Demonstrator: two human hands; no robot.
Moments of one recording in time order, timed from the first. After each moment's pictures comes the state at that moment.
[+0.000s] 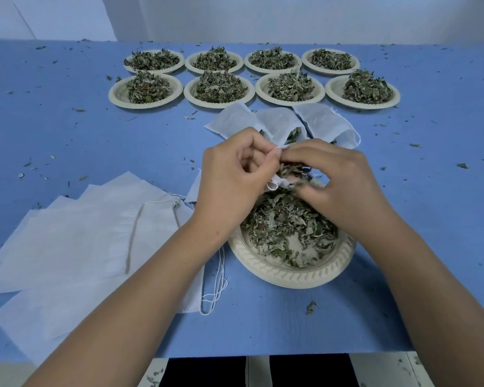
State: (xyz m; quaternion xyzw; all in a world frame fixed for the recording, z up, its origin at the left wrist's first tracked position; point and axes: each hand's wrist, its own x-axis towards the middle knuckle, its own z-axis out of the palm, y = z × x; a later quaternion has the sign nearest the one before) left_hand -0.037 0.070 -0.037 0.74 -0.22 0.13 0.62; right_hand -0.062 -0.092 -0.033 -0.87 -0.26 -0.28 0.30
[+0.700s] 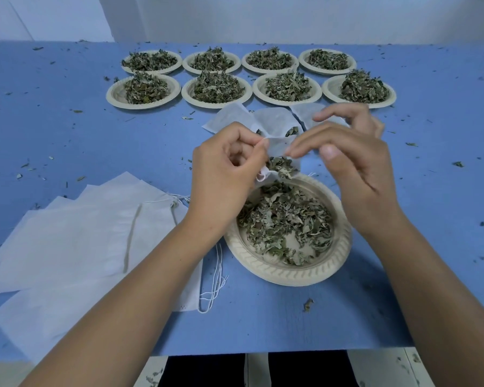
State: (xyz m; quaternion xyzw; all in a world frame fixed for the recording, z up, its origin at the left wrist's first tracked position) left_hand -0.033 0.071 -0.036 0.73 -0.18 0.13 0.64; right_hand -0.069 -0.098 -0.023 -0.84 -0.23 -0.32 0.39
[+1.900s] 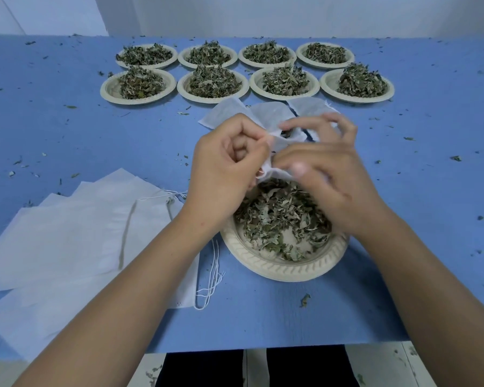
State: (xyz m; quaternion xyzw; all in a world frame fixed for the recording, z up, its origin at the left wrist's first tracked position) left_hand -0.038 0.071 -0.031 0.69 -0.22 0.08 0.68; right_hand -0.065 -0.093 -0.033 -0.89 -0.26 -0.25 0.28
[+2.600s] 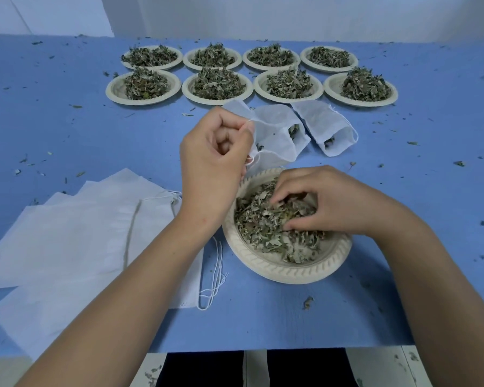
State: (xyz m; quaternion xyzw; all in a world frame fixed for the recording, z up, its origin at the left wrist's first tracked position) left_hand -0.032 0.076 -0.031 0.69 -0.16 0.18 0.69; right_hand -0.066 -0.101 -0.025 -0.92 -0.26 0.06 0.29
